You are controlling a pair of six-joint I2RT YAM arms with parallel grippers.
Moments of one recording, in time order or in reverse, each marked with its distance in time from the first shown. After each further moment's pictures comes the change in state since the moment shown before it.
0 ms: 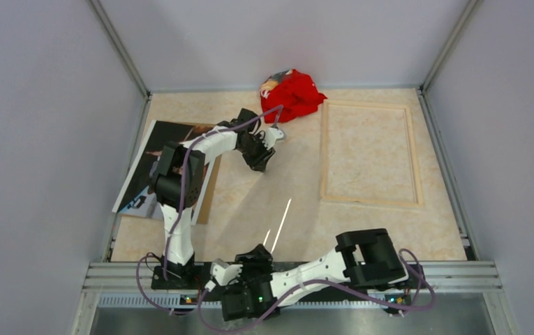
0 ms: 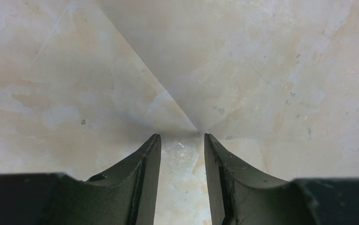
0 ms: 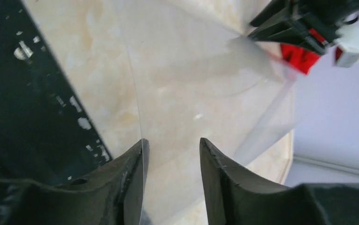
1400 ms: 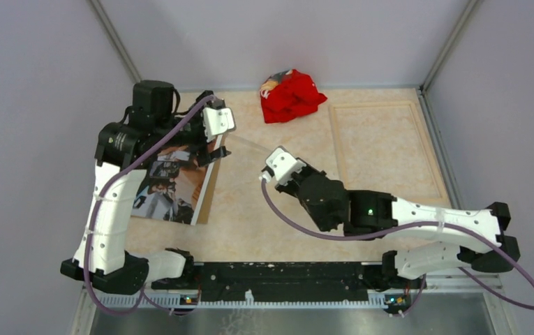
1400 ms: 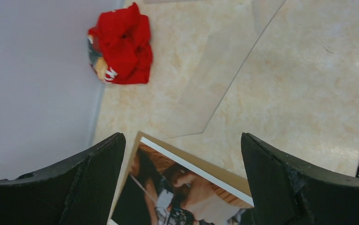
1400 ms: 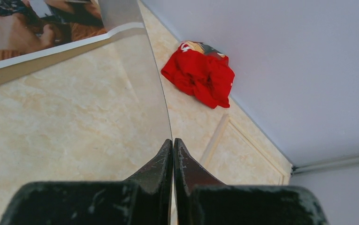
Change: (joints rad) left arm 0.092 -0.788 0.406 -0.604 0.150 0.328; right arm -0.392 -0.762 -0.023 0.252 -0.084 -0.511
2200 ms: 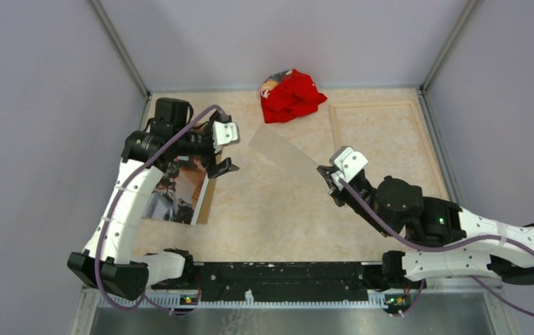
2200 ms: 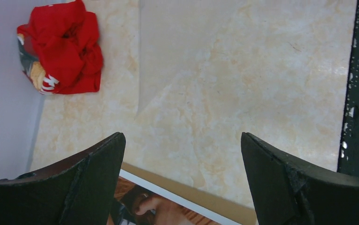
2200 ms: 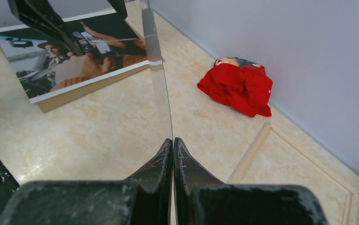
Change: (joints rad) left arm 0.039 -0.040 -0.408 0.154 0.183 0.039; right arm 0.000 -0.399 -0.151 -0.076 -0.212 0.144
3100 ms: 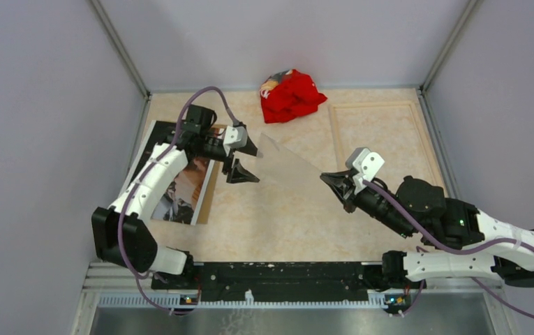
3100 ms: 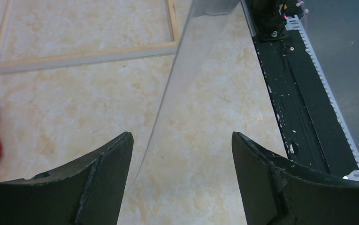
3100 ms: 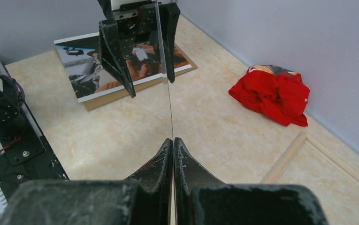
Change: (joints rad) left arm 0.024 0.173 -0.188 0.193 0.468 0.030; right arm 0.000 -0.093 0.015 -0.076 -0.154 0.083
